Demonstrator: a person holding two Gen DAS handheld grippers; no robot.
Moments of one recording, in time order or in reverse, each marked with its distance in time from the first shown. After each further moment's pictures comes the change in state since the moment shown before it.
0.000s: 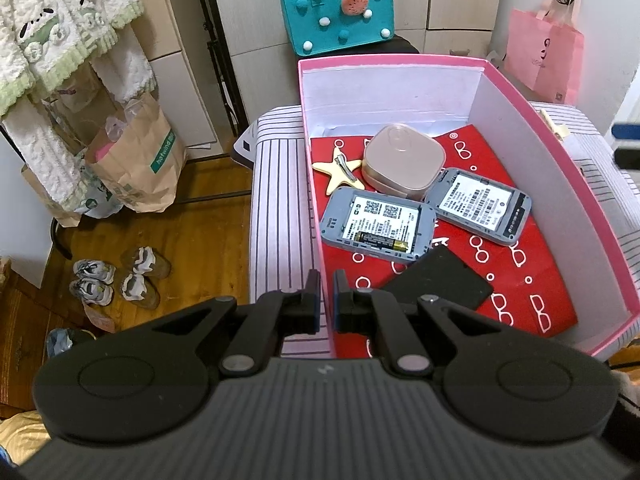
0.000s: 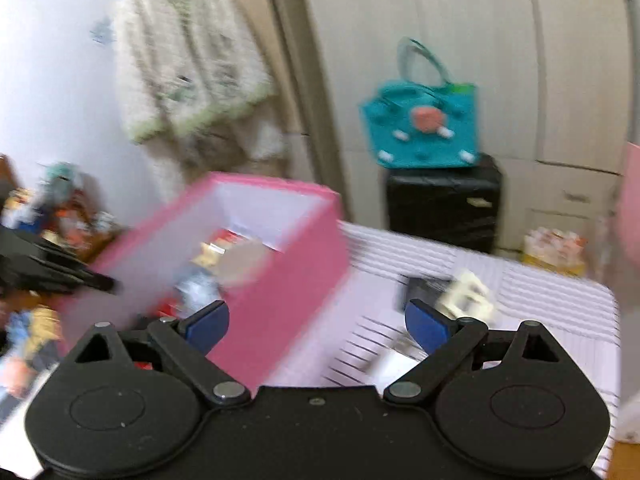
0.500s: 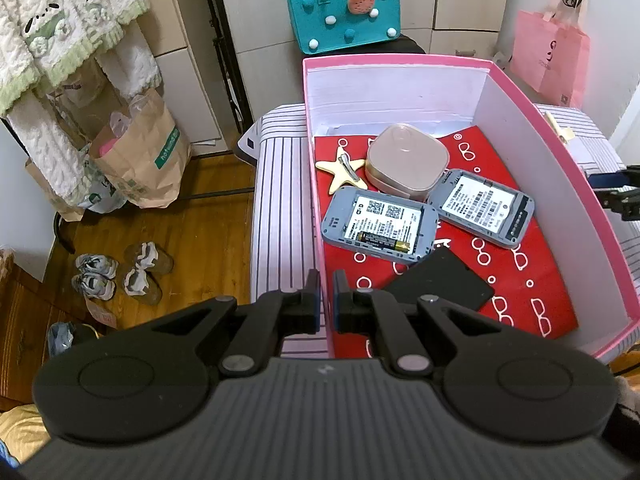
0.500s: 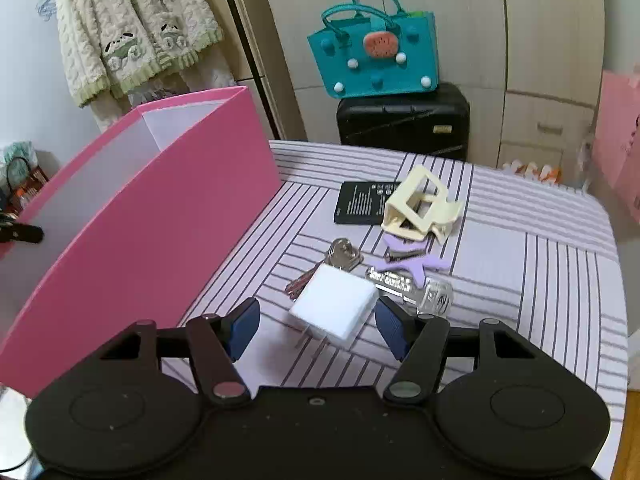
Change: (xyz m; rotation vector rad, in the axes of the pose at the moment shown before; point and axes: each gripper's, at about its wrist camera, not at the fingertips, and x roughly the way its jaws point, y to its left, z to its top) left arm -0.001 0.000 0.000 -0.019 0.005 0.009; right arm 0.043 -0.028 -0.034 0.050 0.102 -0.045
